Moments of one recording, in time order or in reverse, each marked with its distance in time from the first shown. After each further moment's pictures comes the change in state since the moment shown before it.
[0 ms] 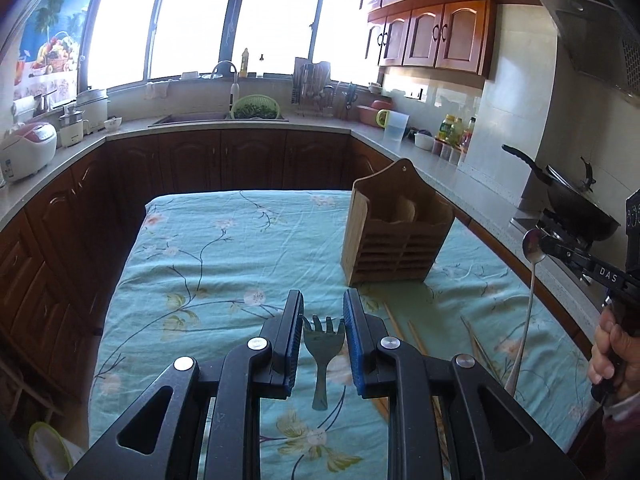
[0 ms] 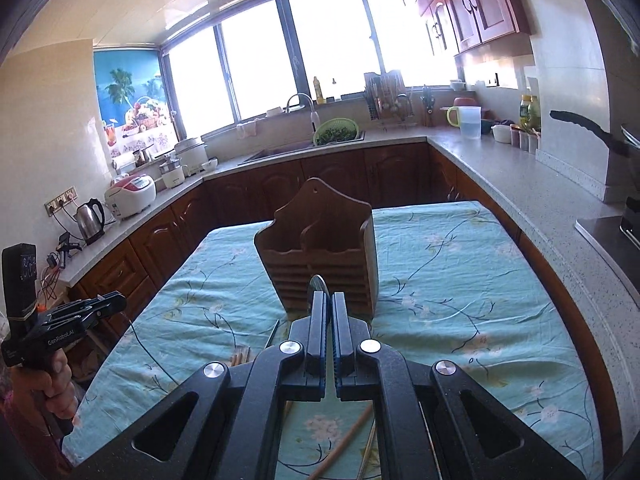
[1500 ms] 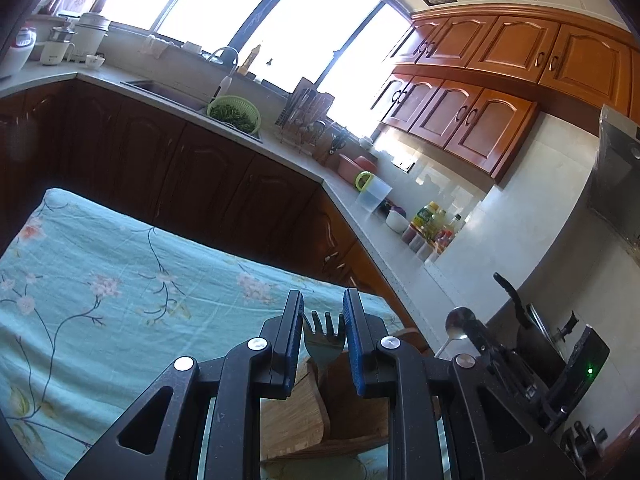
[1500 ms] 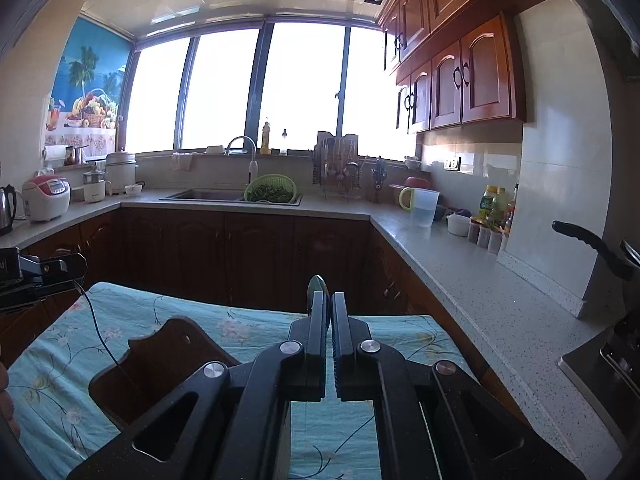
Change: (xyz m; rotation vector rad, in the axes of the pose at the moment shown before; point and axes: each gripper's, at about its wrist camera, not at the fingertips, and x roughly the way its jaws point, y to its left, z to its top) left arm 0.269 0.064 0.103 -0.366 -0.113 -0.253; right arm 0.158 -0.009 0.071 -0.203 -0.200 -0.313
